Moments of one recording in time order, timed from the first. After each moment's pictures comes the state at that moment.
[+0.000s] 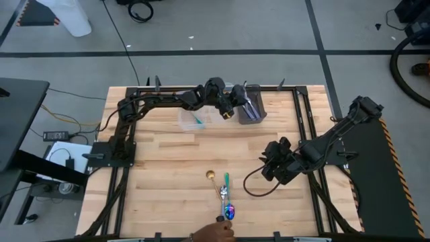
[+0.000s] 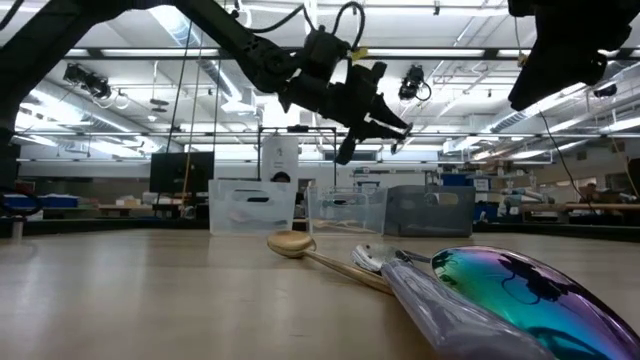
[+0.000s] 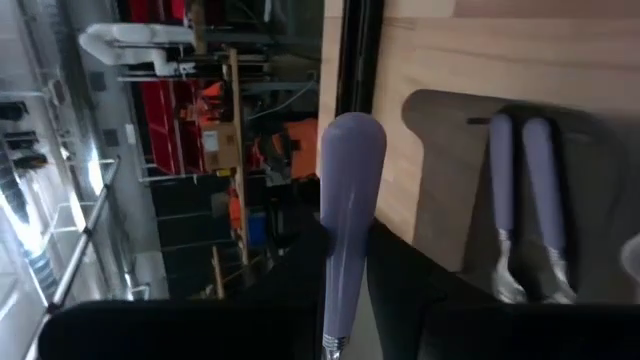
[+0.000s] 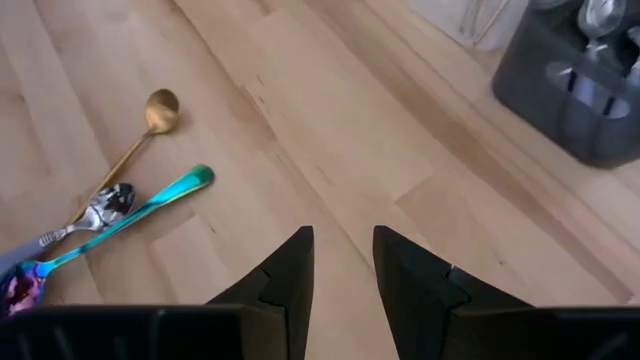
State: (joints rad) left arm 0.39 2.07 1.50 0.27 0.24 1.66; right arm 0.60 1.23 0.87 -0.82 0.65 1.11
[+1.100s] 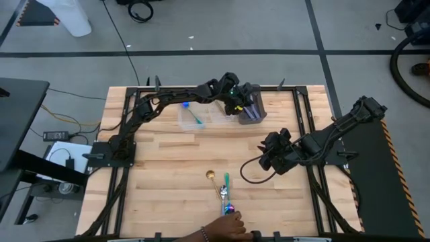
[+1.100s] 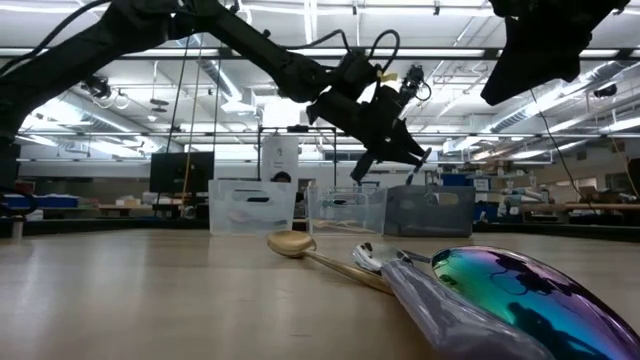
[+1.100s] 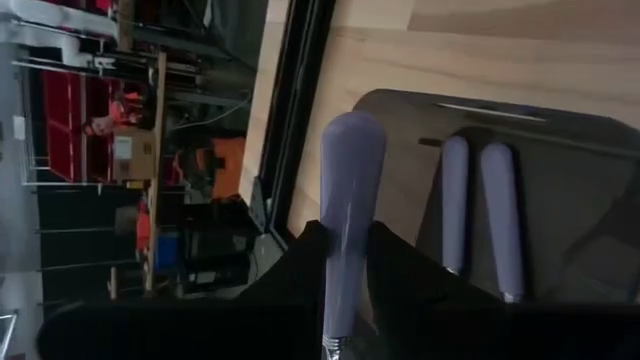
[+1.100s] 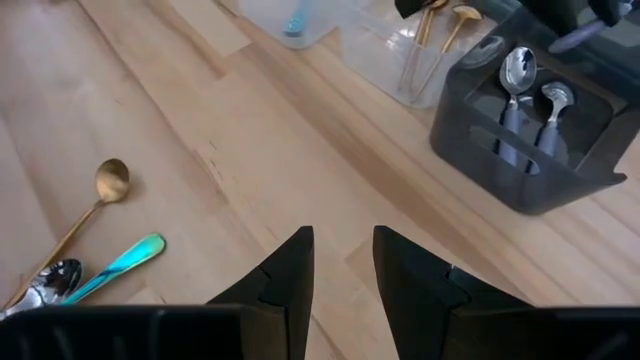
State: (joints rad) left arm 0.42 2.32 1.89 -0.07 0.33 1.56; right arm 0.49 1.18 0.87 -0.83 0.74 1.04
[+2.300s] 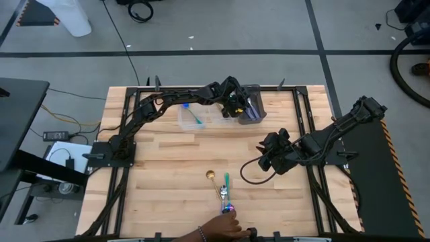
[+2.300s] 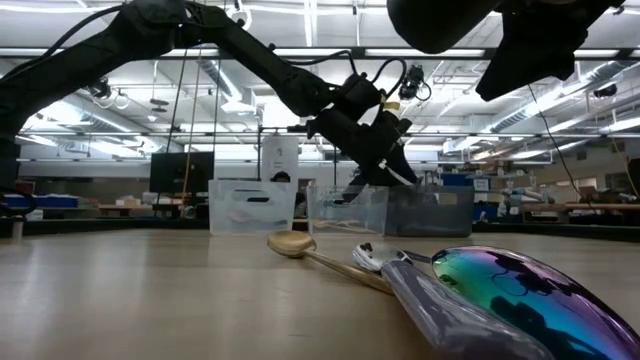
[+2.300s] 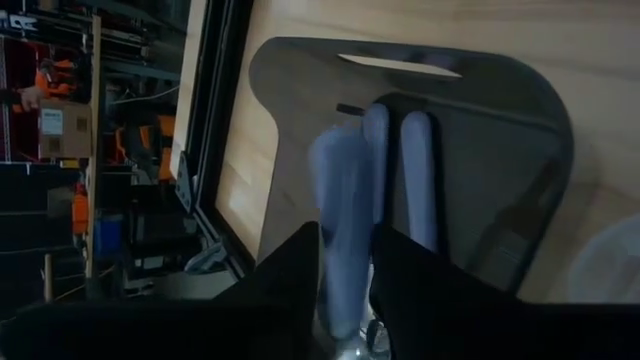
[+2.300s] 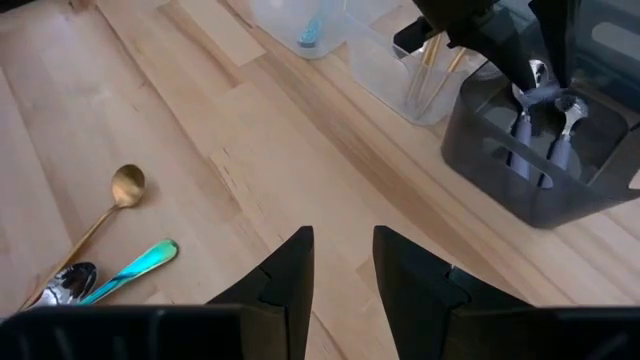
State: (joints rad) left arm 0.42 2.38 1.89 -0.14 0.29 1.55; right arm 0.49 1.18 0.87 -0.79 0.74 0.99
